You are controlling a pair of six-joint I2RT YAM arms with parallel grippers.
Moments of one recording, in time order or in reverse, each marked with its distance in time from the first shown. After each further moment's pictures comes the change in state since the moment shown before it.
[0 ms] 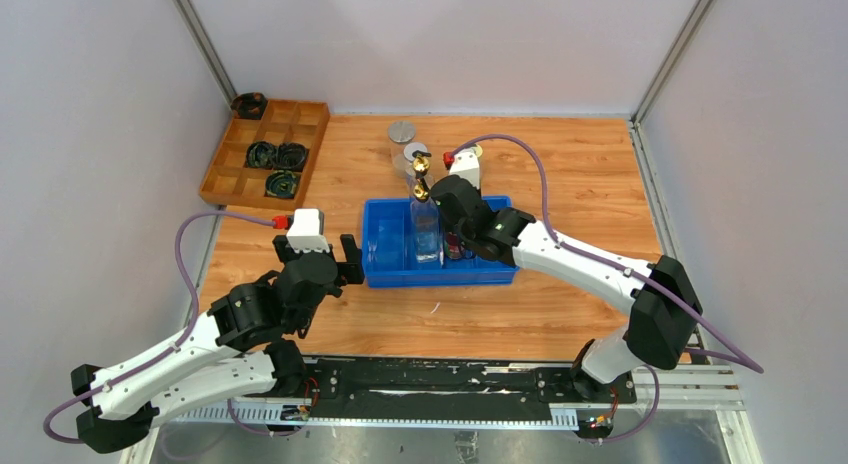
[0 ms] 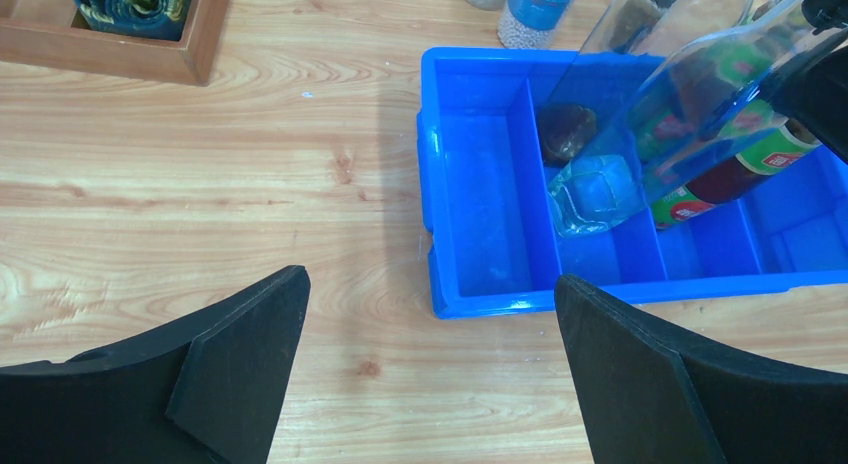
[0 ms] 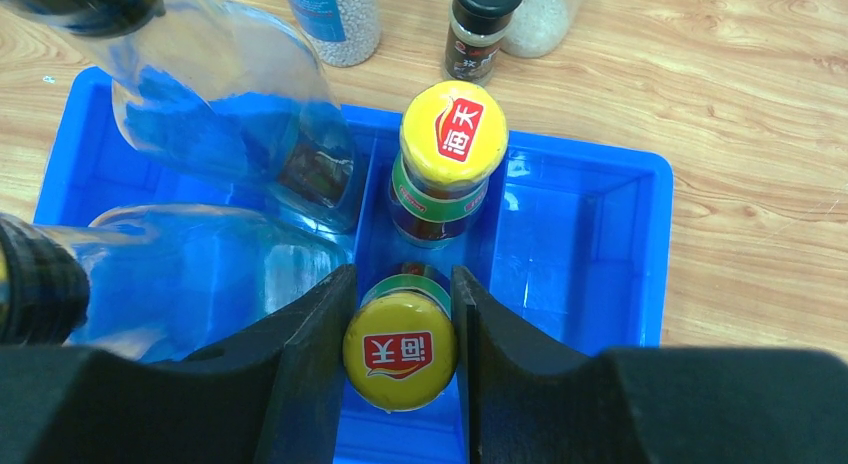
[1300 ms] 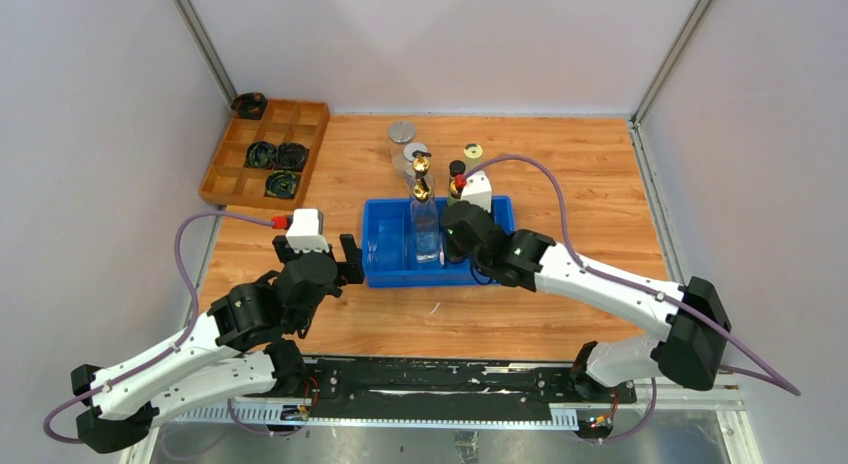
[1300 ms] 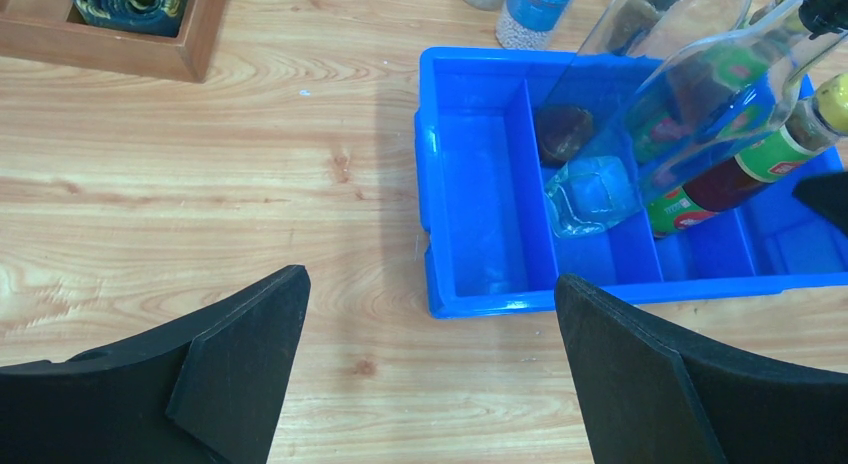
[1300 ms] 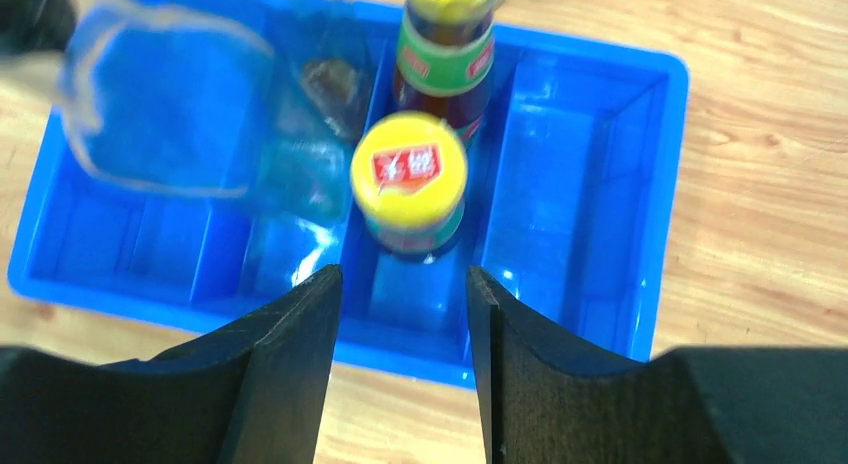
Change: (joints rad) left arm 0.000 -0.001 0.000 0.000 0.000 -0.013; right arm 0.064 -0.149 -0.123 -0.071 0.000 0.080
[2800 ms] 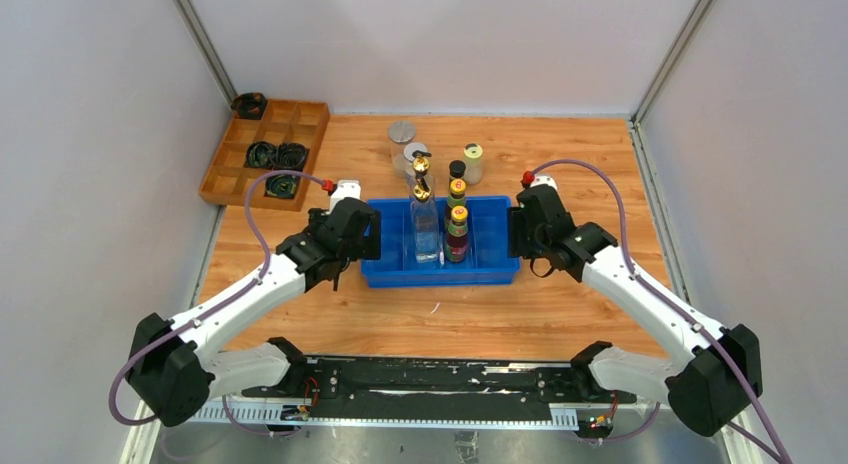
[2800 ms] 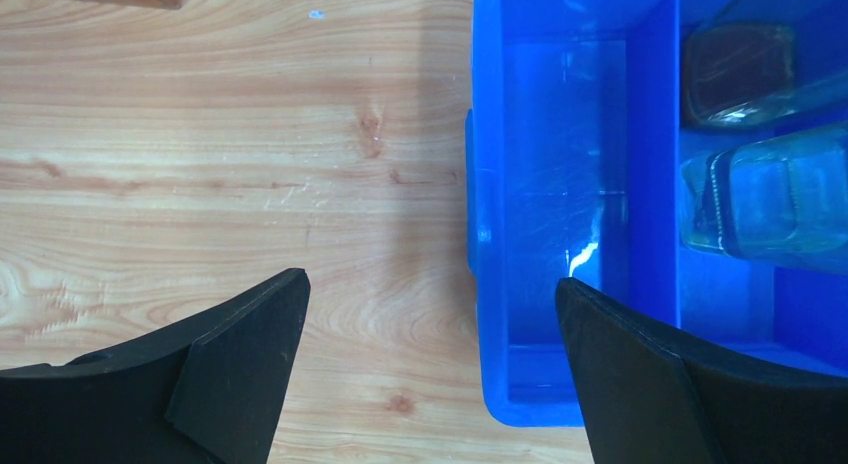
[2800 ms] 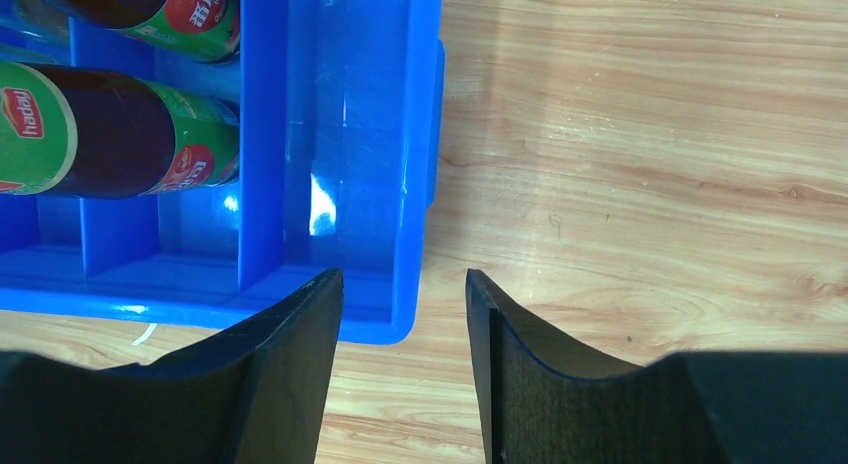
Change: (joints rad) left arm 0.390 0.481 0.055 0.171 0.329 0.177; right arm -0.418 -0.227 -0.180 -0.196 -0.343 -0.117
